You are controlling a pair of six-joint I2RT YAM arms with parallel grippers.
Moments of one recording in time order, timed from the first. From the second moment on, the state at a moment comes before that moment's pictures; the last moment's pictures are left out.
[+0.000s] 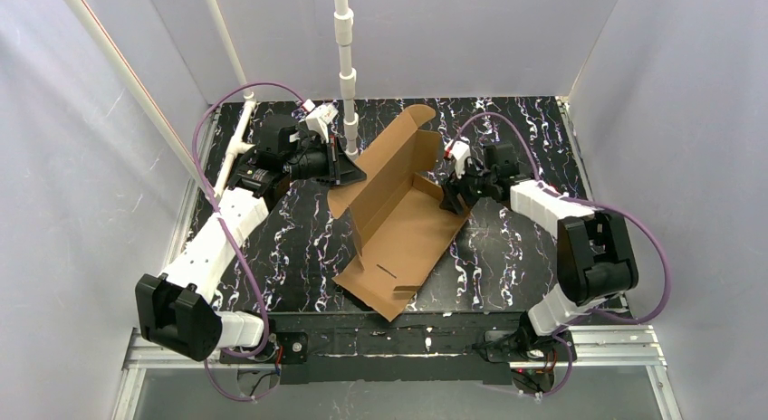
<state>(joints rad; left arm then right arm) -0.35 1.31 1.19 -0.38 0.67 -0.40 0.28 1.60 0.94 -0.15 -0.55 -0.43</state>
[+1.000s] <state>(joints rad) -0.38 1.27 1.16 -0.36 0.60 -0.52 0.18 1.52 0.82 -0.35 -0.45 -0.36</state>
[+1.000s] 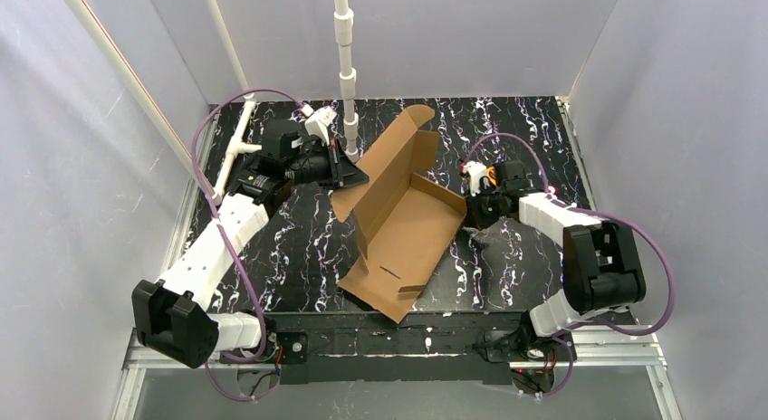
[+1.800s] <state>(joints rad) -0.42 1.40 1.21 -0.35 0.68 -0.49 0.21 1.52 0.83 -0.10 -0.35 -0.20</state>
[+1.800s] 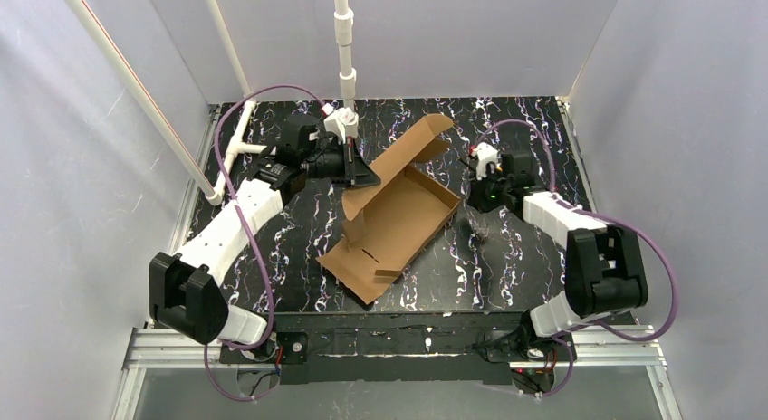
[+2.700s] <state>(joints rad) -0.42 1.45 1.30 -0.39 0.64 -0.37 0.11 1.41 0.97 -0.38 -0.89 -0.60</state>
